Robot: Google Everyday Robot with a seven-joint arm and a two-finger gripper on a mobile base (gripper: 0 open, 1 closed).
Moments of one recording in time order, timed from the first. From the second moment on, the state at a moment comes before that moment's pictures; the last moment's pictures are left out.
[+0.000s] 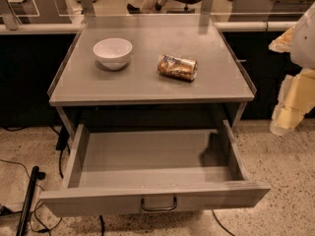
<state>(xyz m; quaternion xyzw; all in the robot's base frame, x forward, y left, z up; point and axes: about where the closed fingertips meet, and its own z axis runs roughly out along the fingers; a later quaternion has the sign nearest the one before) 0.438 -0.216 0.979 -0.60 0.78 -0.04 0.16</state>
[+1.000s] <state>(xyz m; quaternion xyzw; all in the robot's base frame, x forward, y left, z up) 0.418 -0.213 0.940 -0.60 0.78 0.01 0.17</state>
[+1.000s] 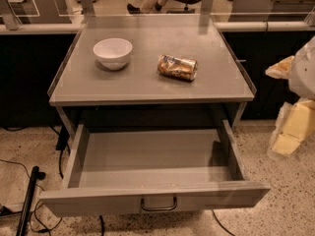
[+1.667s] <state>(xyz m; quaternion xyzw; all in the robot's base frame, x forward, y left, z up) 0.384 -0.202 0.874 -0.57 0.77 0.12 0.26</state>
